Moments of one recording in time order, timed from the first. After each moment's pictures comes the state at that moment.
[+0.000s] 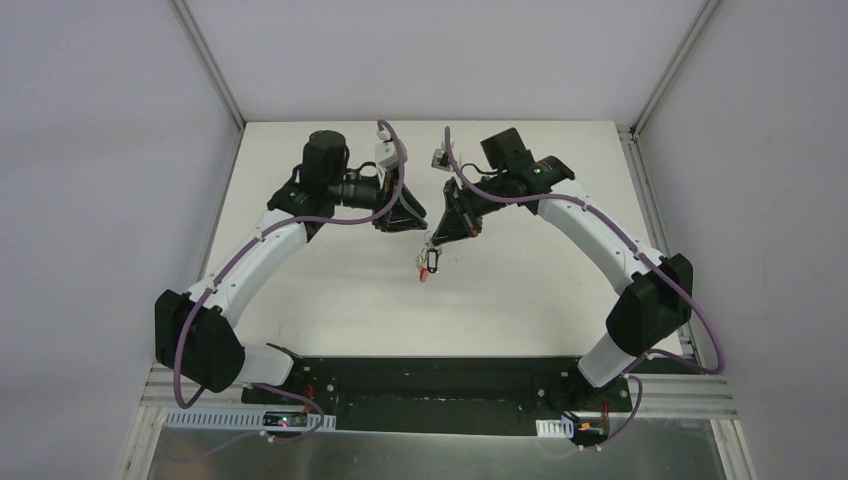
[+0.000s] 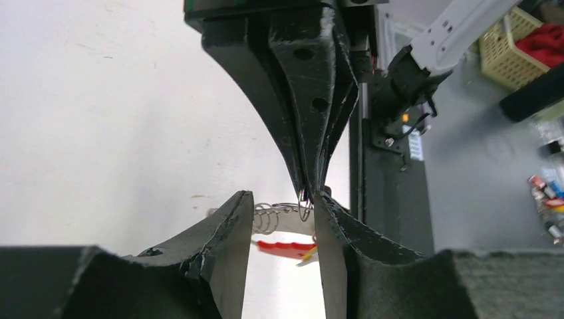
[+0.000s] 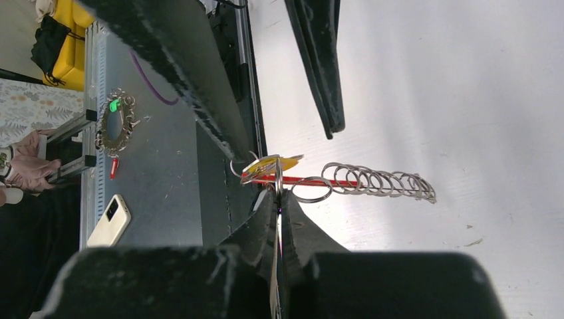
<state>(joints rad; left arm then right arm) -0.41 1.35 1.13 -0.10 1.07 -0.06 0.58 1.62 1.52 -0.83 -0.98 -0.22</state>
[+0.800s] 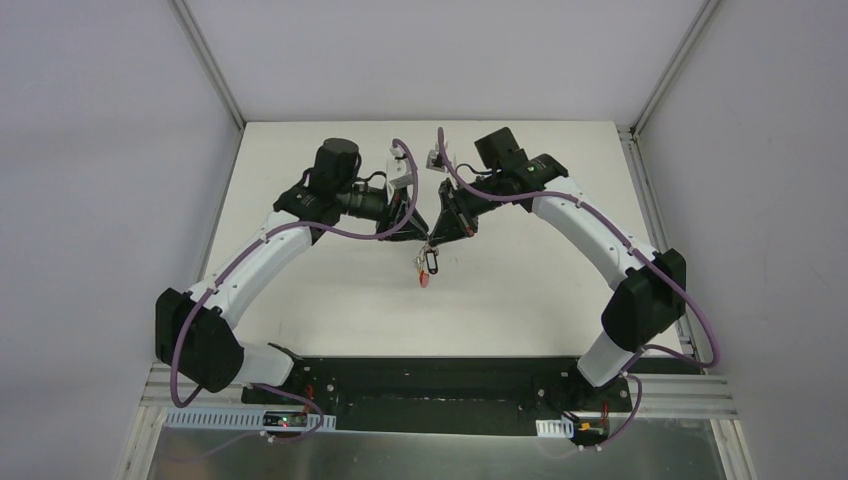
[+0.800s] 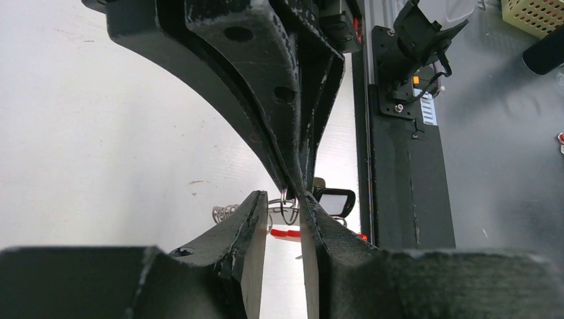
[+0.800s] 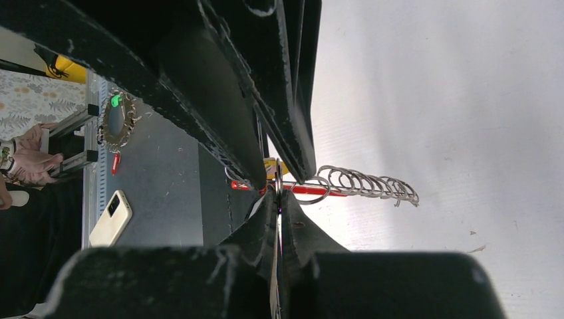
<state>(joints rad) -0.47 1.35 1.18 -0.35 1.02 0.24 0.60 1.66 1.56 -0.86 -0.97 -0.24</state>
